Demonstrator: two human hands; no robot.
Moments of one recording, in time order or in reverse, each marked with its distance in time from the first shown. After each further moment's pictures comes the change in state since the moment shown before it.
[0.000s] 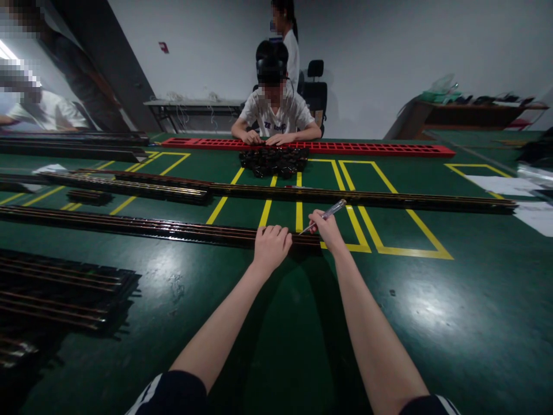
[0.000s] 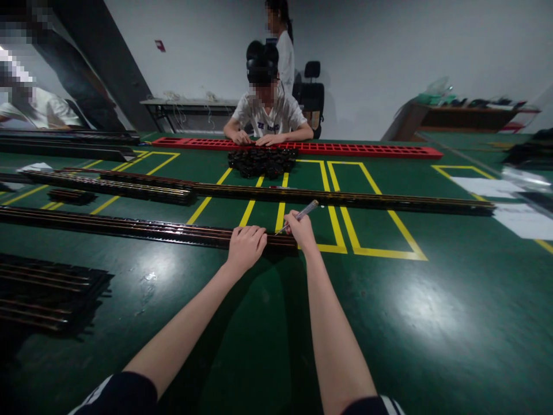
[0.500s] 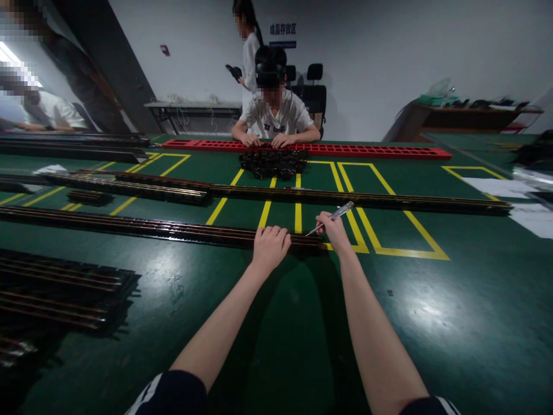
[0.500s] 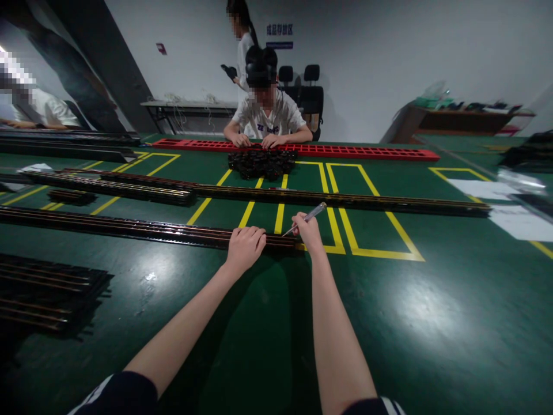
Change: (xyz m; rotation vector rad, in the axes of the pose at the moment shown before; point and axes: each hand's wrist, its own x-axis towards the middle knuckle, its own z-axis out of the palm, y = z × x) left_hand 0.000 -0.001 -0.001 -0.022 -0.012 -0.018; right_hand -0.004 -0.001 -0.016 0.017 0.033 0.027
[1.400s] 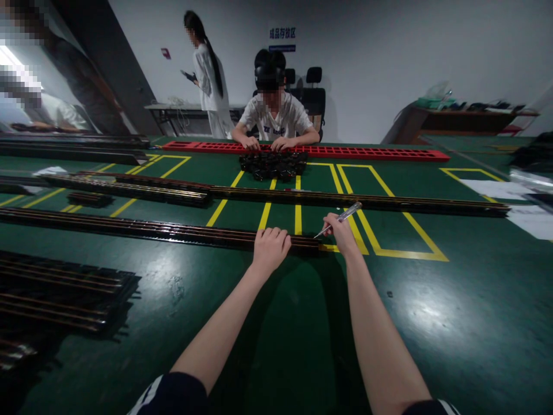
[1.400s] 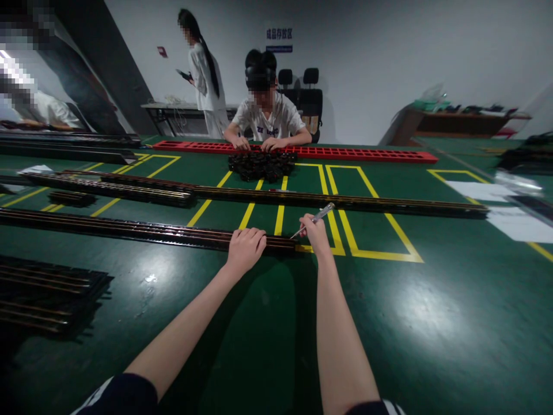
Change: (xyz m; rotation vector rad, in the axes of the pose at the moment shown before) left_hand 0.000 -0.001 0.001 -0.023 -0.003 0.000; right_hand 0.003 0.011 -0.018 0.030 0.050 -0.025
